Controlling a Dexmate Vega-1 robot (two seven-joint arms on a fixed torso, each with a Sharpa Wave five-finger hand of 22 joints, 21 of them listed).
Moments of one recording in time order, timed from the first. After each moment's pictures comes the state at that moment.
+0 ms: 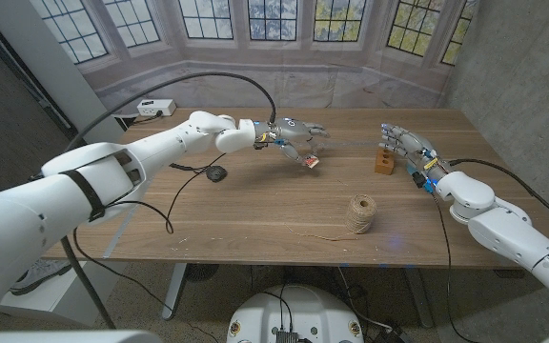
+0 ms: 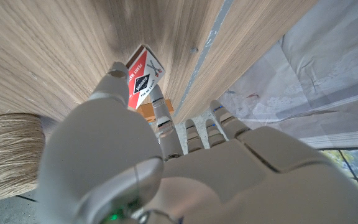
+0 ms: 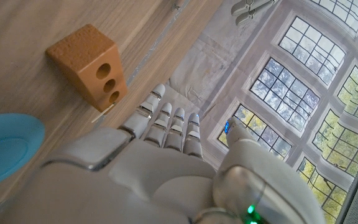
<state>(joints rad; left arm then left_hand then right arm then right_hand) 0.03 0.44 1.16 -0.91 0.89 -0.67 0.22 1.03 -0.01 0.37 -0.15 0.19 0.78 -0.07 0.35 0.24 0.07 -0.05 0.22 0.19 -0.01 0.01 0.19 0.17 0.18 0.01 0.20 0.17 -1.10 -0.87 -0.22 -1.70 0.56 0.11 -0.07 0.38 0.17 0.38 -0.05 0.18 0.21 -0.01 0.20 0.19 0.20 0.01 0.20 0.20 0.15 -0.04 0.23 0.22 0.39 -0.04 0.19 0.17</state>
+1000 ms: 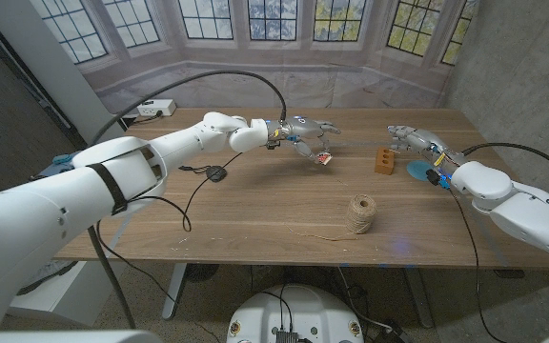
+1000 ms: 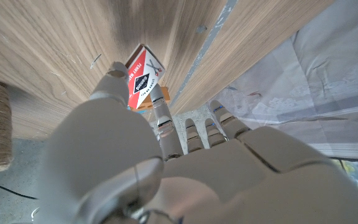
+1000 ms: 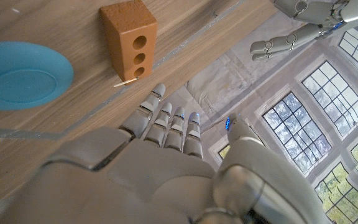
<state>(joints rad) 0.01 0.32 1.20 -0.76 0.77 -0.67 0.23 1.03 -0.01 0.36 -0.15 0.19 0.78 -0.07 0.36 0.24 0.08 -0.05 0.22 0.19 0.00 0.01 0.19 0.17 0.18 0.01 0.20 0.17 -1.12 -1.03 -0.21 -1.81 0.43 -0.07 -0.10 0.42 0.16 0.39 -0.10 0.18 0.23 -0.01 0.20 0.19 0.21 0.00 0.20 0.20 0.16 -0.04 0.23 0.20 0.40 -0.05 0.19 0.17</state>
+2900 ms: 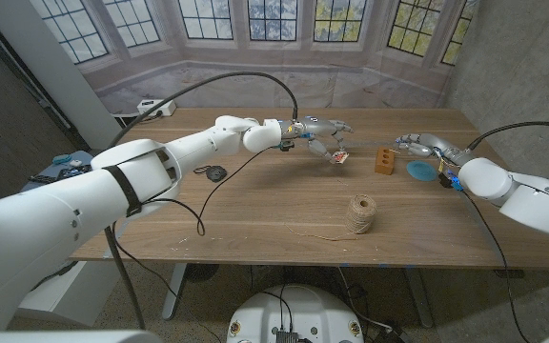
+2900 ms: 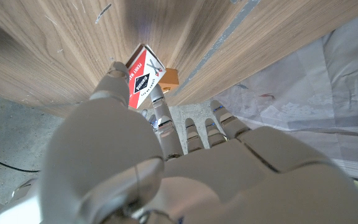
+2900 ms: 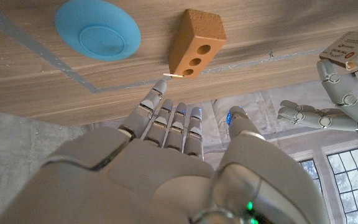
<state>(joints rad) 0.03 0.25 1.18 -0.74 0.63 -0.67 0.13 1.03 0.00 0.35 -0.14 0.18 0.78 -0.07 0.36 0.24 0.09 -0.05 0.21 0.19 0.00 0.01 0.19 0.17 0.18 0.01 0.20 0.17 -1.11 -1.18 -0.27 -1.91 0.18 -0.29 -0.15 0.48 0.16 0.40 -0.14 0.18 0.28 -0.04 0.21 0.19 0.26 -0.03 0.21 0.20 0.20 -0.04 0.23 0.20 0.44 -0.04 0.20 0.17</state>
